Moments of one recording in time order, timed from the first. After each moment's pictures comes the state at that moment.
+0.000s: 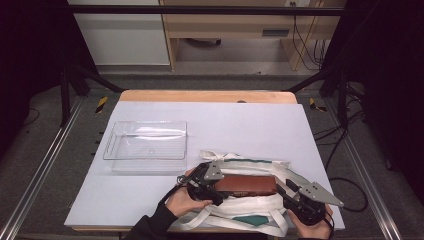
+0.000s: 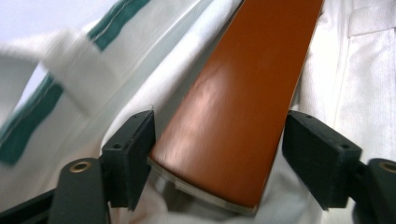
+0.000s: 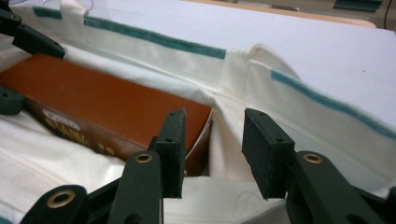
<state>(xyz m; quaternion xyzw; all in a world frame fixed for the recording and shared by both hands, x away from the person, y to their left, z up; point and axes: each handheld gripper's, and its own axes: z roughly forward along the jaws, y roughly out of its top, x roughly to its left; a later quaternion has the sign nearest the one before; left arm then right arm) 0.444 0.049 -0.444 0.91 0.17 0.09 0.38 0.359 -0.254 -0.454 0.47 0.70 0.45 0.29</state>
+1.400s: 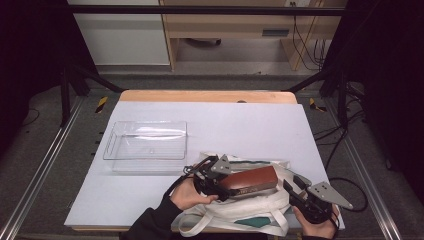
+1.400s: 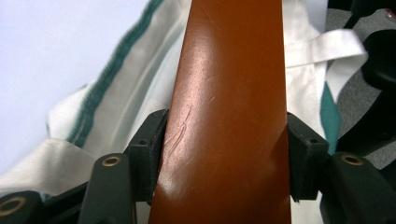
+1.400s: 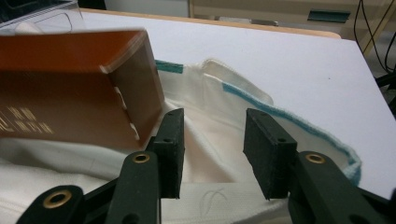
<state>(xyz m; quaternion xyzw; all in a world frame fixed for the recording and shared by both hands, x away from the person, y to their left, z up) 0.443 0.038 -0.398 0.91 0.12 0.05 0.39 0.359 -0.266 -0.452 0.49 0.67 0.46 0.31</state>
